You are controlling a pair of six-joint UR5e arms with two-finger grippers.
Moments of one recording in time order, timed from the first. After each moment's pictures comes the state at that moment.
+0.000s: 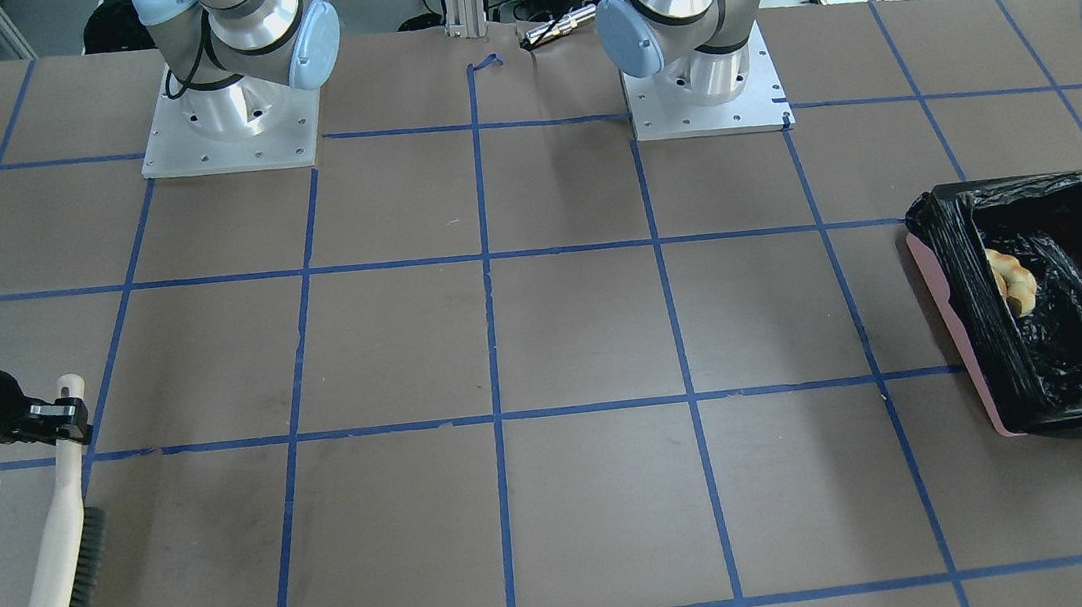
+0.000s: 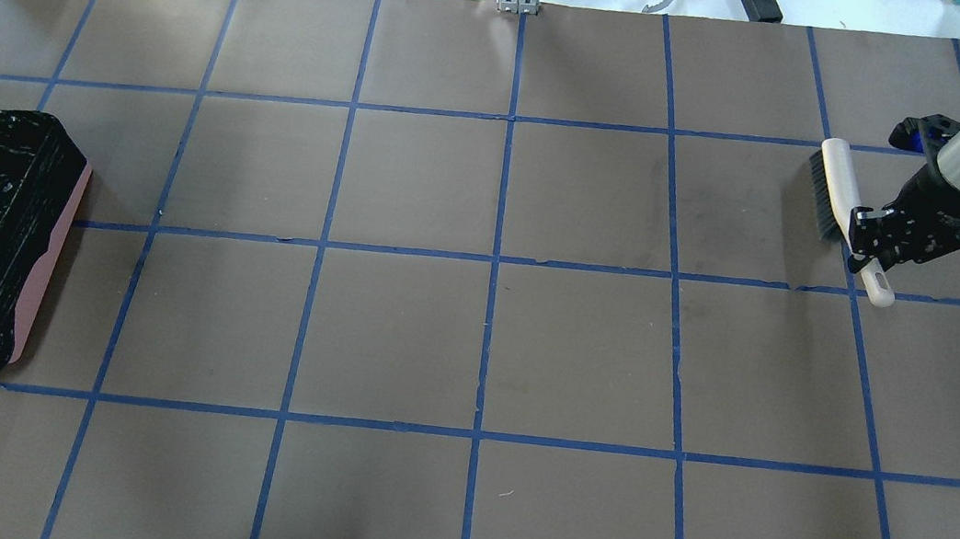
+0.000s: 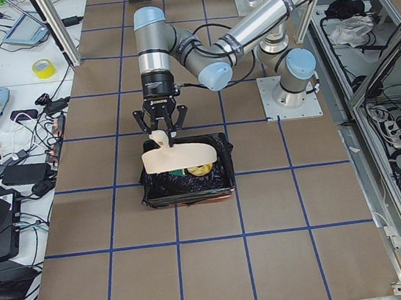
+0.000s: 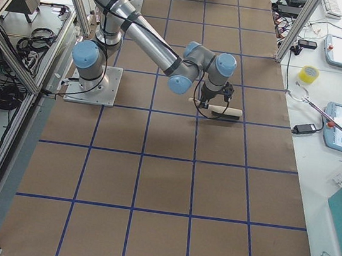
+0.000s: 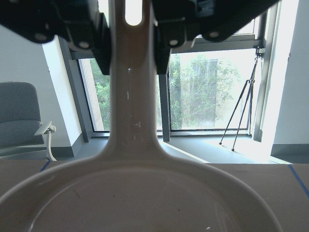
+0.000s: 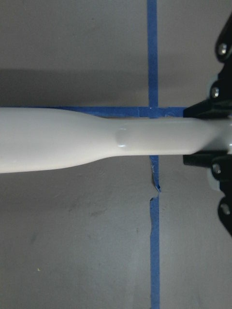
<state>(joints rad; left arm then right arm) -1.01 -1.81 -1.58 -0.49 2.36 2.71 1.16 -1.21 1.76 -1.98 -1.54 -0.38</state>
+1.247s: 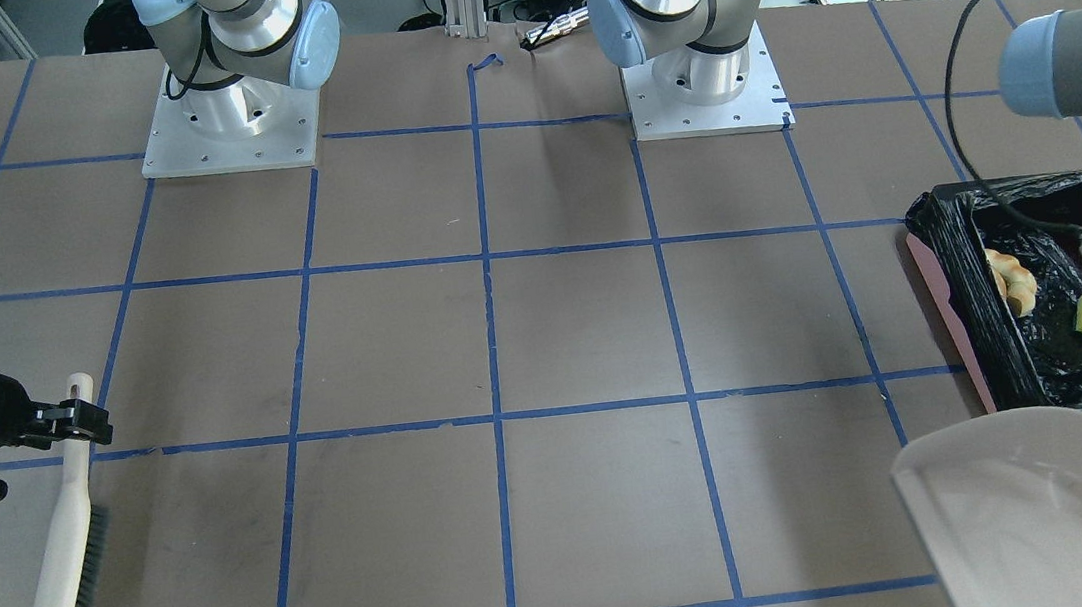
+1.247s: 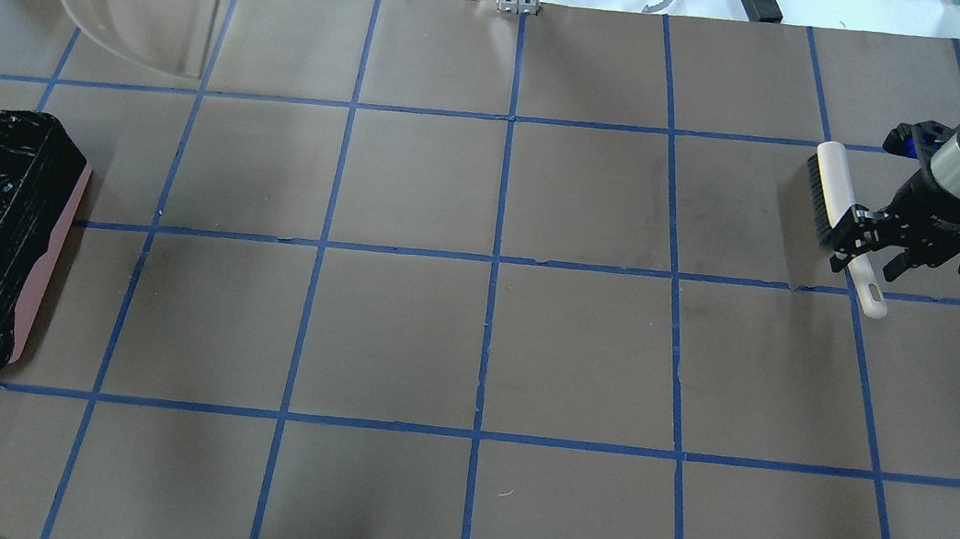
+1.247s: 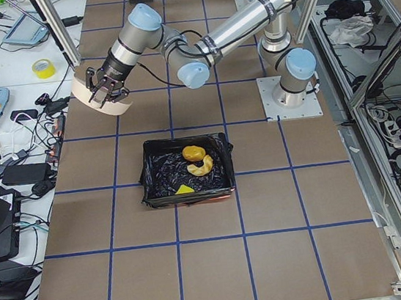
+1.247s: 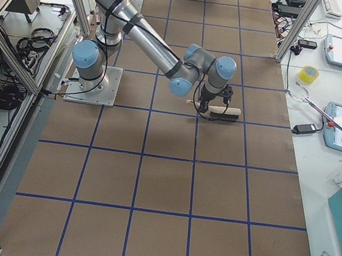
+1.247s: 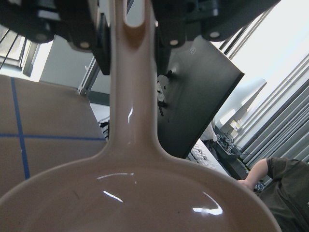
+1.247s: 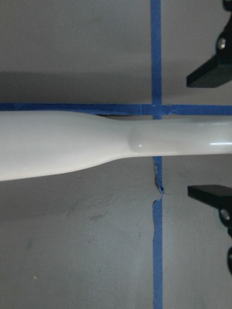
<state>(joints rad) -1.17 -1.87 -1.58 -0.55 1.51 2.06 1.16 -1.19 1.76 -1.99 -1.54 -0.38</state>
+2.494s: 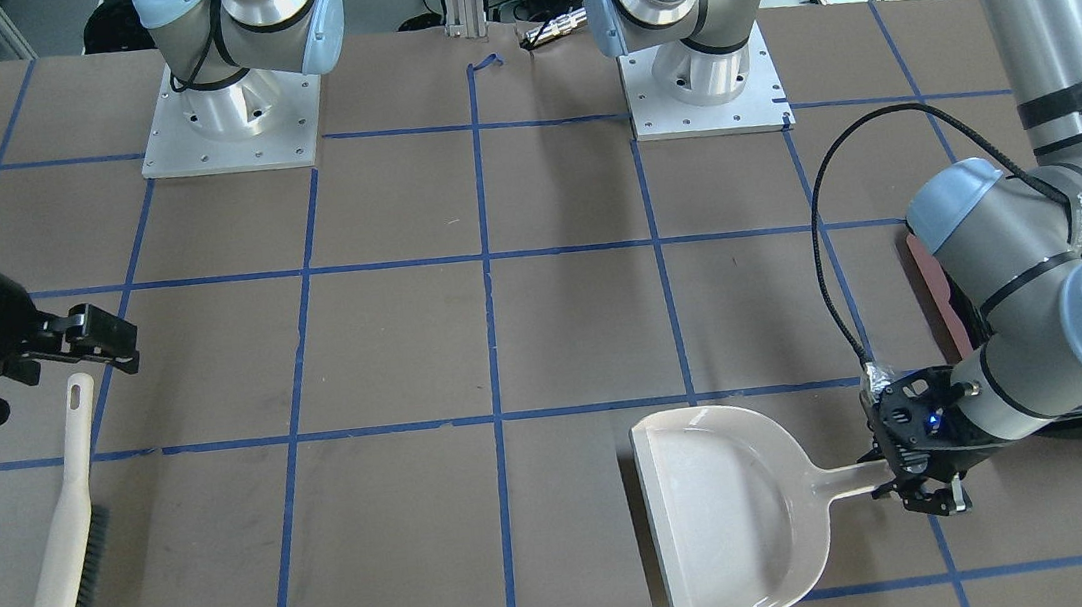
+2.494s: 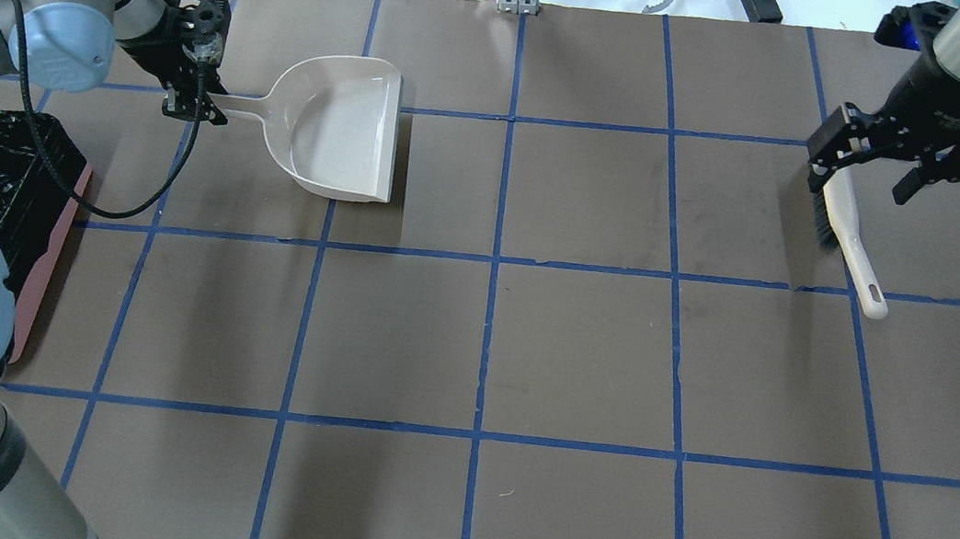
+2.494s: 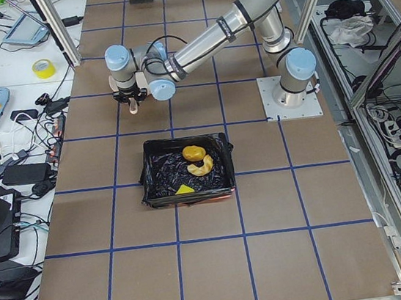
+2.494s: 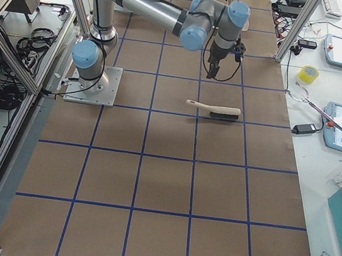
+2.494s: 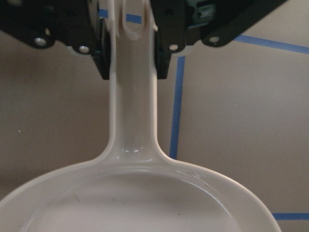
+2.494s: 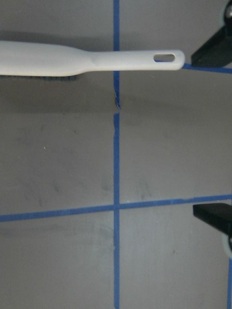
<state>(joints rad) -1.31 -2.11 -1.51 -1.08 1.42 1.78 1.37 -1.37 1.52 -1.58 -1.53 -0.20</state>
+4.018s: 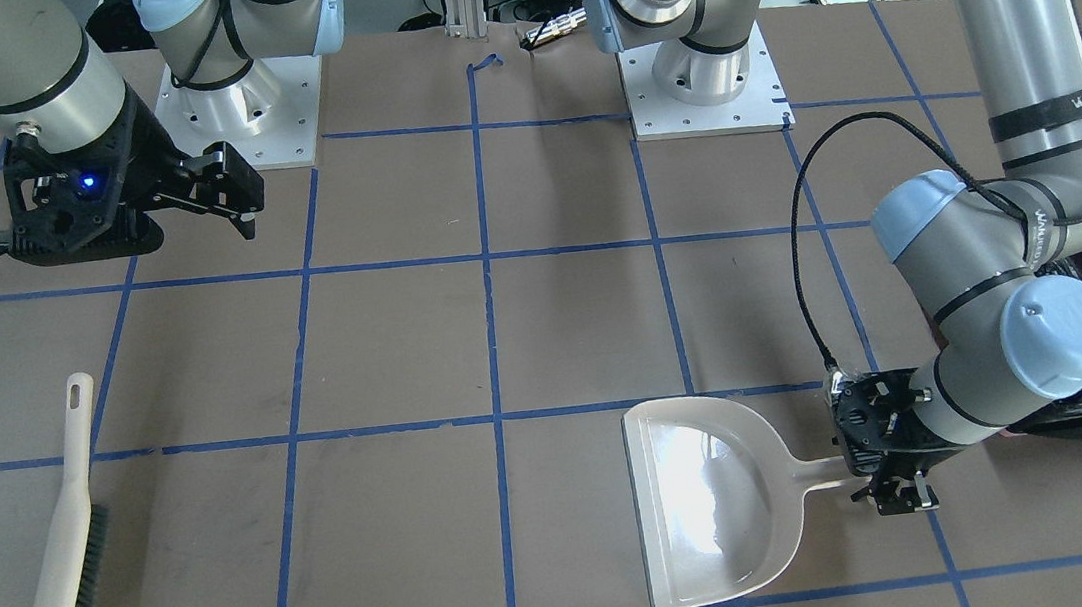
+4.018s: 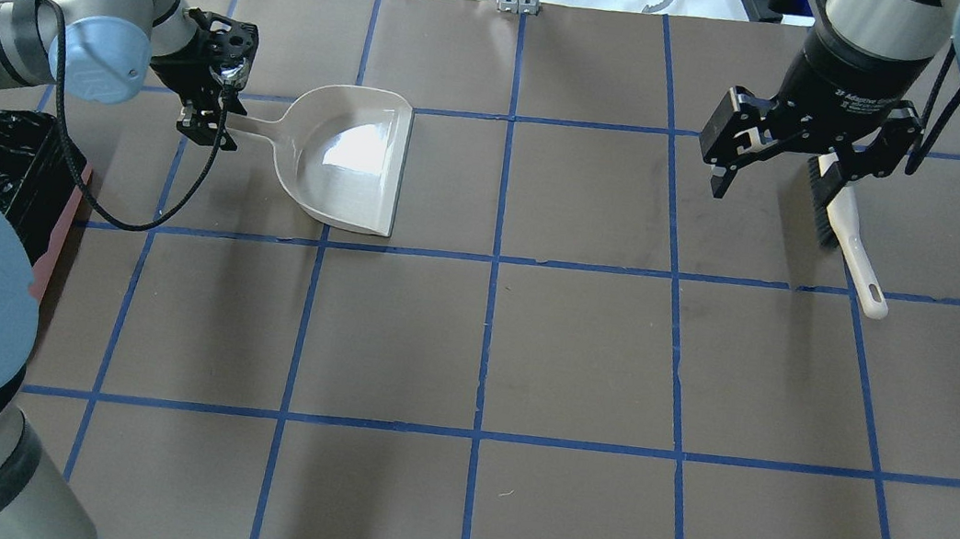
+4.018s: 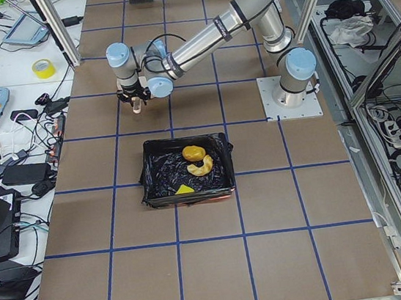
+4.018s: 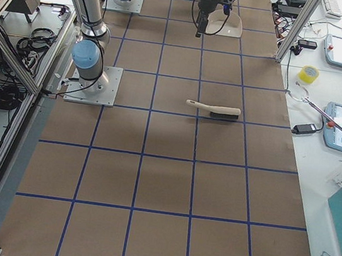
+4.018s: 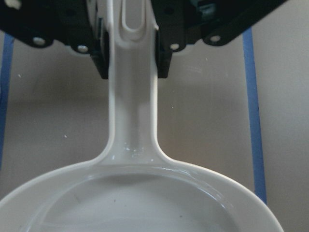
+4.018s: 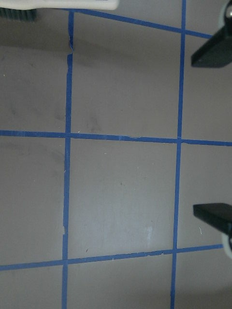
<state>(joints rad) -1.35 -2.11 -1.53 -1.08 1.49 1.78 1.56 -1.51 1.50 -1.45 -1.54 -0.05</state>
